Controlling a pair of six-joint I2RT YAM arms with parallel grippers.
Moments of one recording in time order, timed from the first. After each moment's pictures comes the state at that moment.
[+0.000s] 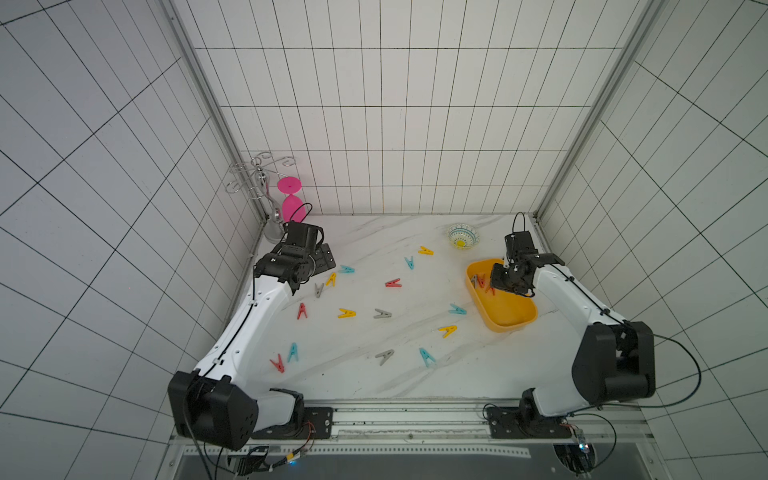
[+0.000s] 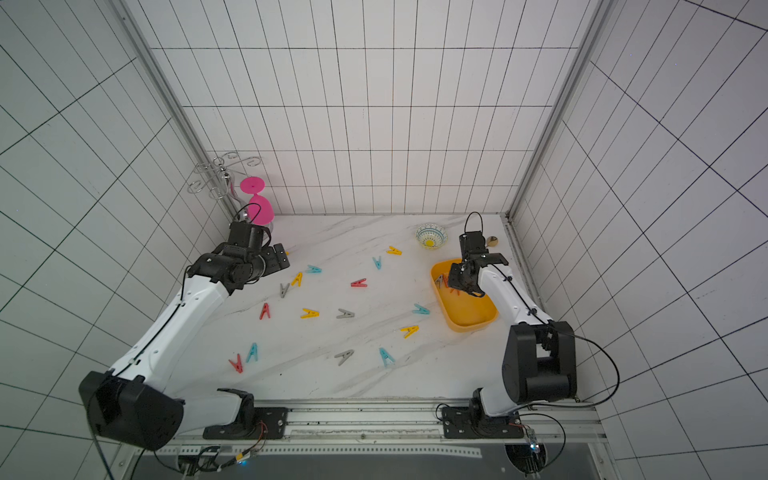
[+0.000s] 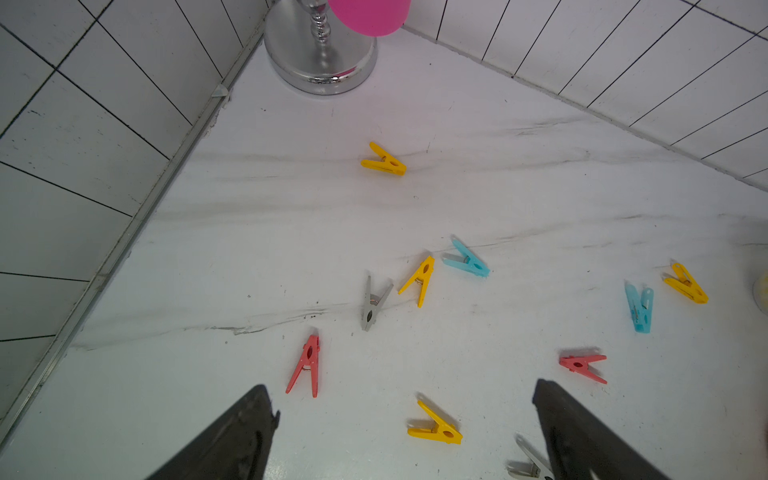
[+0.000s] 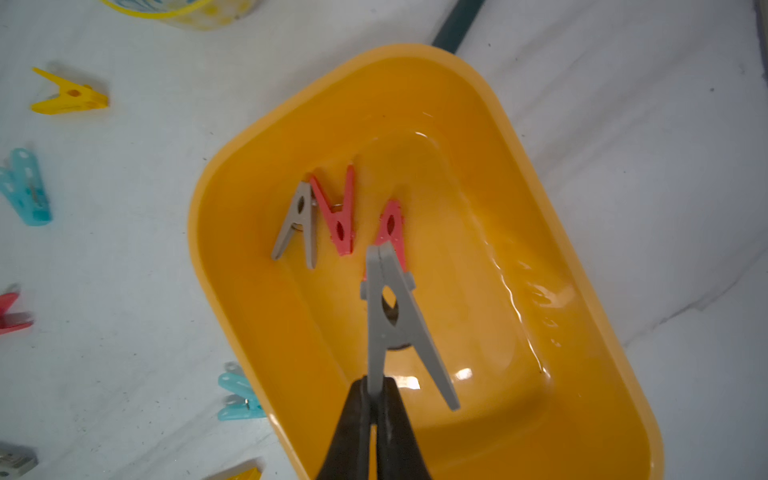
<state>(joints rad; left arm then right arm) -0.20 1.31 1.26 -0.84 -0.23 -0.53 0.17 1.53 1.13 -0.77 0.04 0.32</state>
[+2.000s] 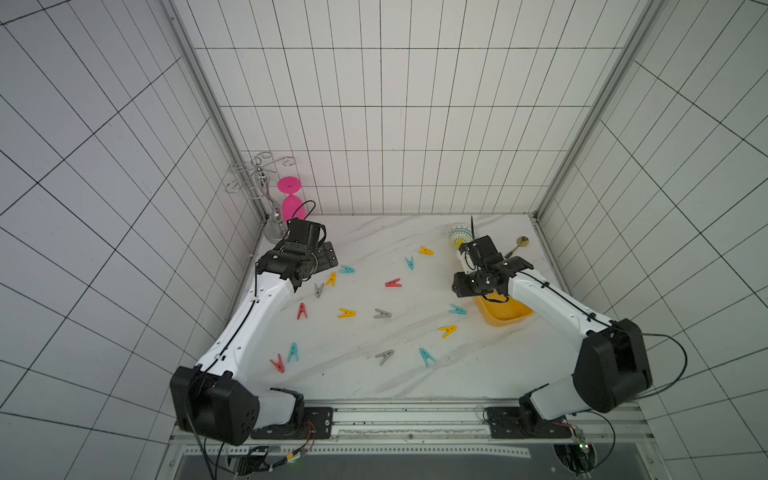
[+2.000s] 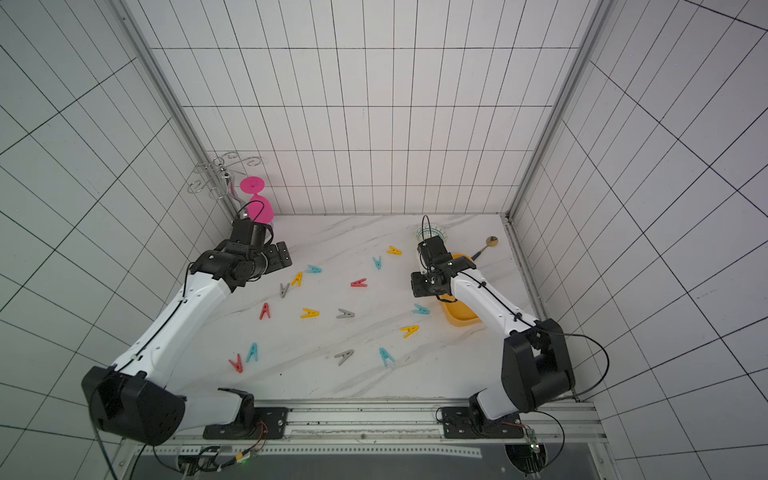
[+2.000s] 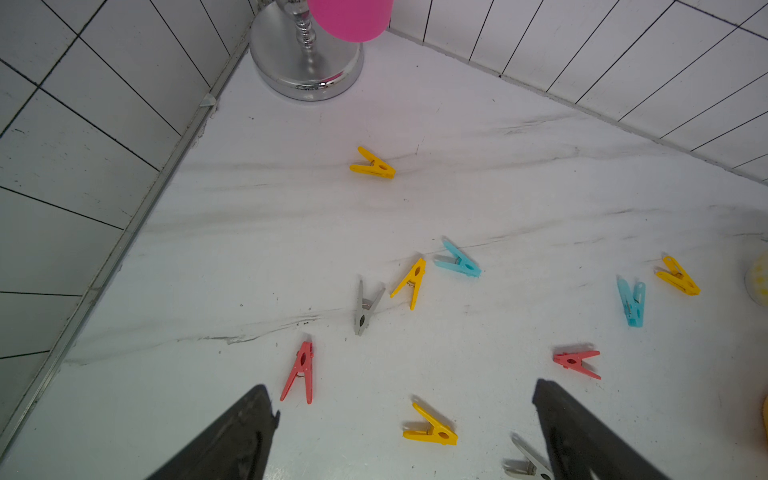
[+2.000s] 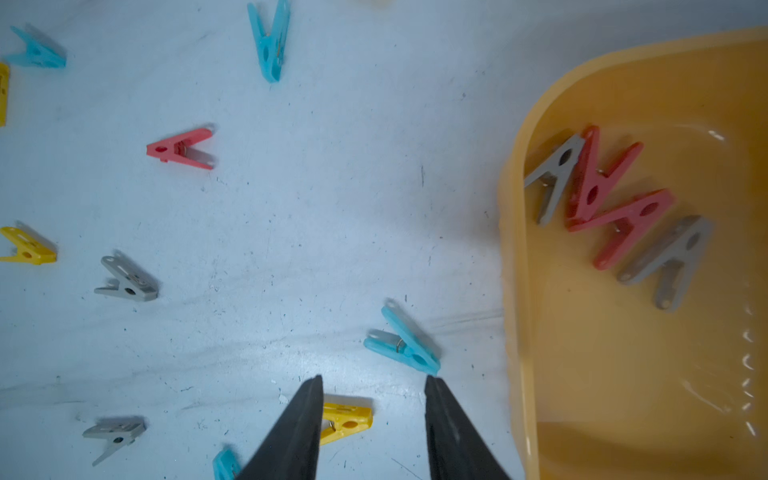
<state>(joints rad) -0.21 1.33 1.28 -0.84 -0.23 -0.51 0.52 1.51 1.13 -0.73 -0.04 0.23</state>
